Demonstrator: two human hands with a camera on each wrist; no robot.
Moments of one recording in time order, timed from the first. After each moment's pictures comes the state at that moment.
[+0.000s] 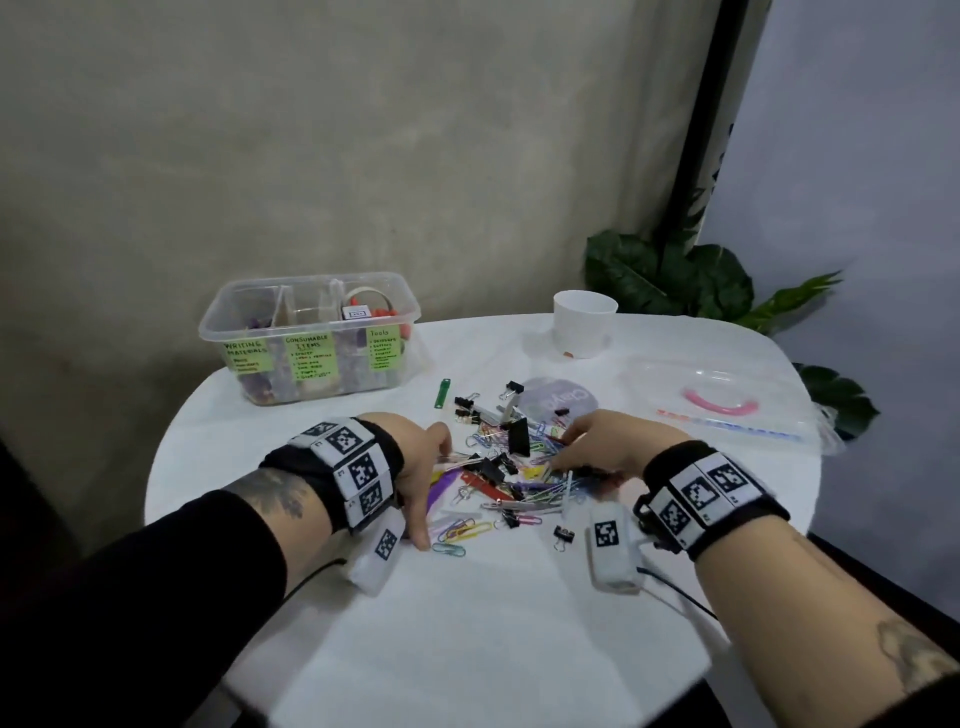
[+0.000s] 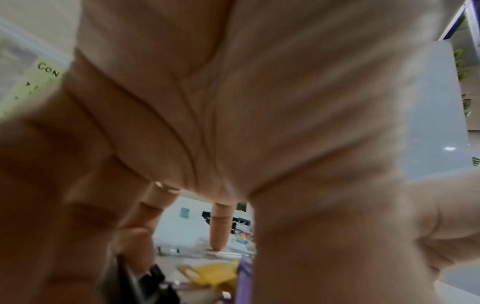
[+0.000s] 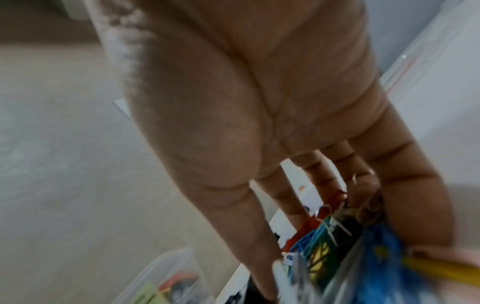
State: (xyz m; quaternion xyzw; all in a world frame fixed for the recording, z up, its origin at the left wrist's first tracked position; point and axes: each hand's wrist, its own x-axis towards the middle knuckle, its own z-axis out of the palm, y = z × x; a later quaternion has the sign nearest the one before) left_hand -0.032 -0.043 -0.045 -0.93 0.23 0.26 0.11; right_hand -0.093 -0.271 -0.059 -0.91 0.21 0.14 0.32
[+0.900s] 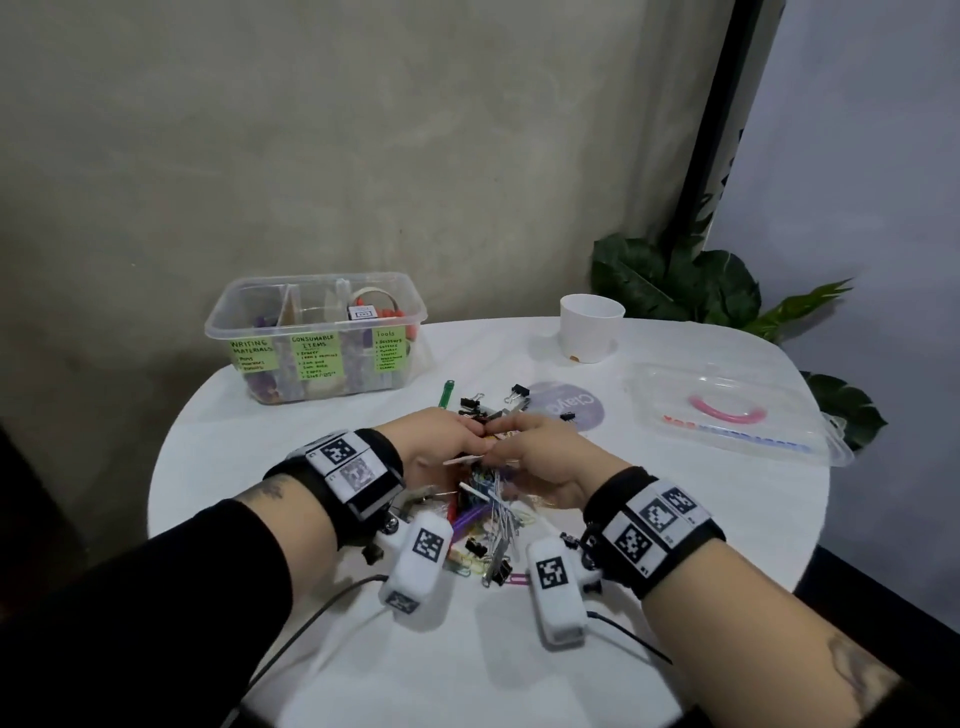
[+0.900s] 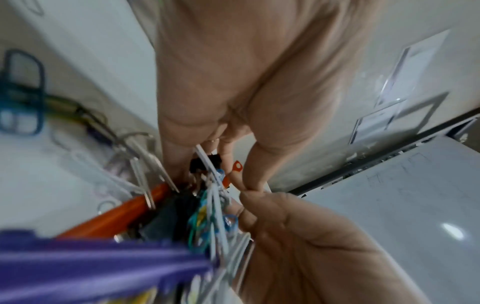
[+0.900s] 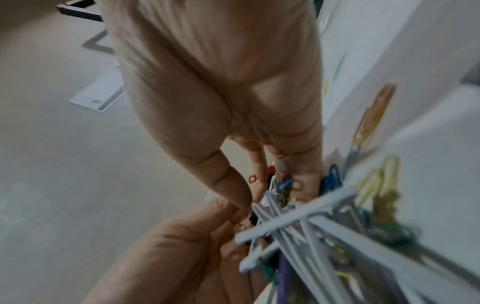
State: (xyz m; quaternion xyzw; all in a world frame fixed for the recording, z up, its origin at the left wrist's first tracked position) left_hand -0.013 -0.056 -0.076 -0.77 0.13 0.34 -0.53; right_hand -0.083 -0.198 -0.071 -0.72 0.17 0.11 0.66
